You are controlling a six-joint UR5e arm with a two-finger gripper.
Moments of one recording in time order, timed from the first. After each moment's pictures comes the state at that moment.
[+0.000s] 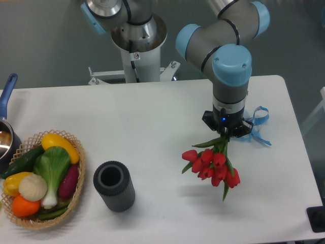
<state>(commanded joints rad) 2.62 -1.89 -1.60 -1.08 1.64 1.03</state>
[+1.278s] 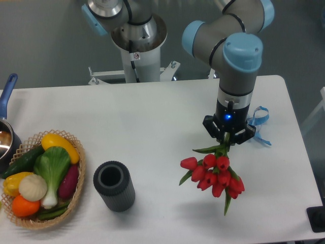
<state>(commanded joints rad) 2.70 -1.84 -1.62 -0.95 1.20 0.97</state>
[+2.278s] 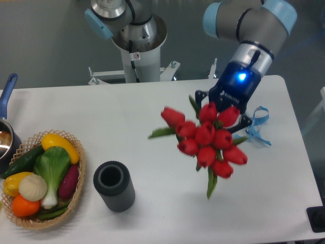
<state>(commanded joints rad) 2.79 -1.79 -1.62 -0.81 0.26 0.93</state>
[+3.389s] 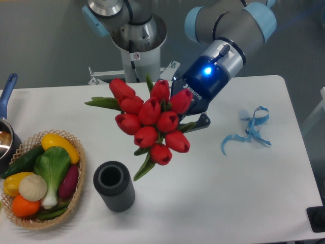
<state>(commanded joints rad) 2.64 -1.85 -1.58 -0.79 0.26 0.92</state>
